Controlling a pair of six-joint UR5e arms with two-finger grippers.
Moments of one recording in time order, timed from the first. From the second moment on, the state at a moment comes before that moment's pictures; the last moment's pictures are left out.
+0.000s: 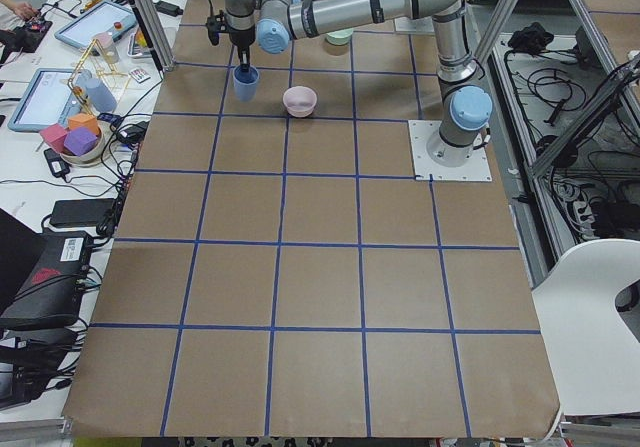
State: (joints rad) left arm -1.65 -2.02 -1.40 -1.18 1.48 -0.28; right arm 1.36 -0.97 1.32 -1.71 -1.56 -0.17
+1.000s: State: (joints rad) left arm -1.97 -2.16 -1.42 -1.11 1.49 -0.36; right arm 1.37 -1.00 1.23 -1.60 -1.52 -0.13
